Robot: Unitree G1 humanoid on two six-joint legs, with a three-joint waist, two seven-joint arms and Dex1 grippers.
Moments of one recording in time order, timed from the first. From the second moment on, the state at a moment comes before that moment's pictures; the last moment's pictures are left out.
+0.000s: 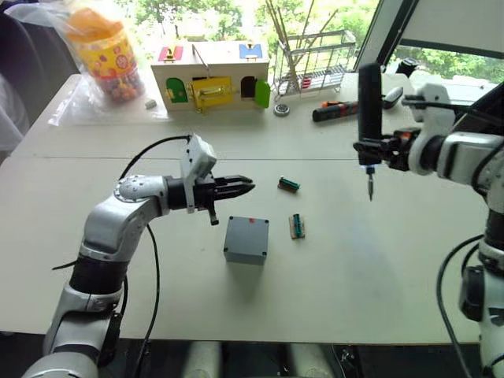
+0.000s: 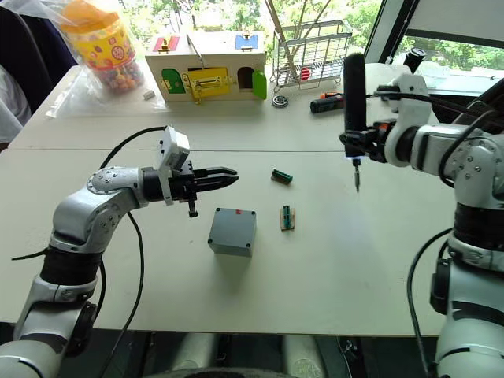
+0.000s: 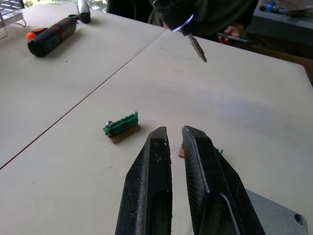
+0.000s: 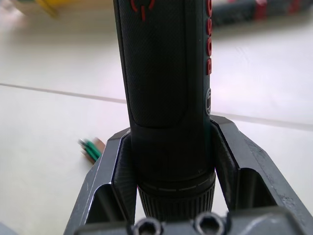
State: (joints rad) left arm -0.55 0.55 -0.07 -0.22 -0.51 0.67 -1.00; right arm -0.81 -0.91 -0.15 0.01 0.70 1.44 0.36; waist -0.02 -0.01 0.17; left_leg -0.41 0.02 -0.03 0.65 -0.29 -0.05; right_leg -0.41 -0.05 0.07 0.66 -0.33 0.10
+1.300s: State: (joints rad) left arm -0.40 0.66 0.04 -0.12 -0.53 0.66 -0.98; right arm -0.64 -0.93 -0.13 -0.10 0.65 1.06 0.80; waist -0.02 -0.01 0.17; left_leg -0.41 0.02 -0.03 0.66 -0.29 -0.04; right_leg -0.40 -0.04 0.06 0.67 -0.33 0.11
